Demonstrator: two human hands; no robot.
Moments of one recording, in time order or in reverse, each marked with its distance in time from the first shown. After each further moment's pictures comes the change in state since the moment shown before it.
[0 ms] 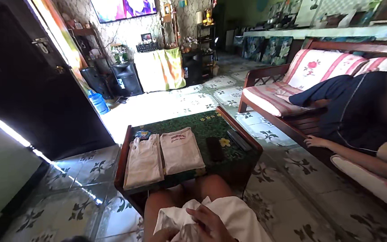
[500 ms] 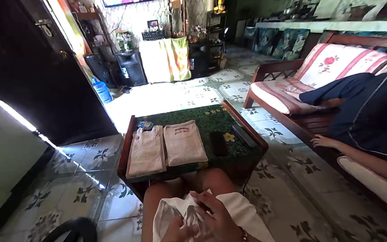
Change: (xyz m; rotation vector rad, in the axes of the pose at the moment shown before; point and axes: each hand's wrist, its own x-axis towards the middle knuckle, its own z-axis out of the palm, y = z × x) left_hand 0.005 0.036 0.050 -0.829 0.183 -0.055; right_hand 0.014 0.003 -0.007 0.046 0.035 0.055
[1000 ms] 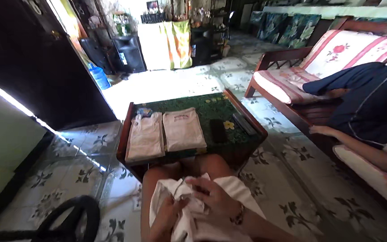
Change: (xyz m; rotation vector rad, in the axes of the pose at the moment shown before) left_hand 0.010 -0.011 -0.010 -0.011 0.164 -0.018; right_hand 0.013 -0.010 -0.021 0.141 -0.333 0.289
